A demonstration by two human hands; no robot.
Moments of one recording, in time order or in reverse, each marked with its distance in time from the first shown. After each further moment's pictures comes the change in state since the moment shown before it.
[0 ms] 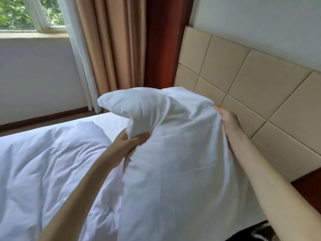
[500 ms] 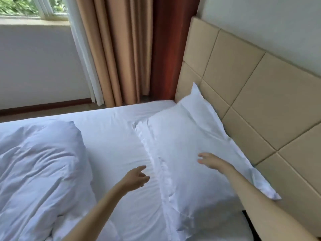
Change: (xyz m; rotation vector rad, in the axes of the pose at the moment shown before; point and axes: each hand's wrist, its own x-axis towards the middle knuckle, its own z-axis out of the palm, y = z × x) left_hand 0.177 -0.144 0.151 0.522 0.020 -0.494; right_hand 0.199 0.086 -0.154 -1.143 -0.518 0.433
